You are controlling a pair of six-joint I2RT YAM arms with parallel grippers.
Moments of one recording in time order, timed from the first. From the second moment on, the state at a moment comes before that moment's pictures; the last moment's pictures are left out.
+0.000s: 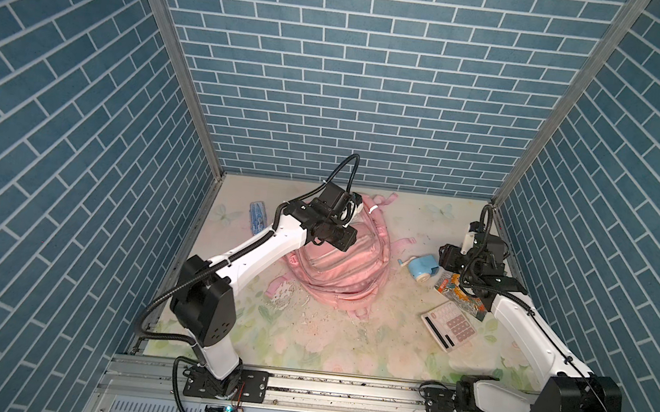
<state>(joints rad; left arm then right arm) -0.64 1.64 1.51 -0.71 0.13 -0.12 0.12 1.19 0.80 -0.27 -0.03 0.29</state>
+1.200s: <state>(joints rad) -0.86 2.07 1.83 -0.33 0.19 -0.49 -0.39 1.38 0.57 -0.16 -0.17 0.52</state>
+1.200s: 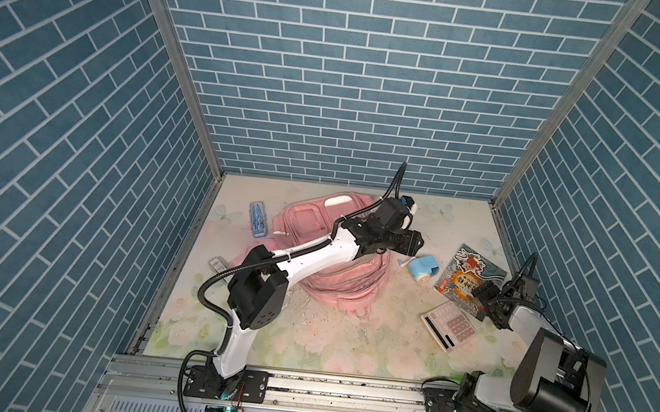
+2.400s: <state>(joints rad) -0.98 2.69 2.44 -0.37 0.21 -0.51 -0.41 1.48 0.57 -0.06 -0.54 0.41</state>
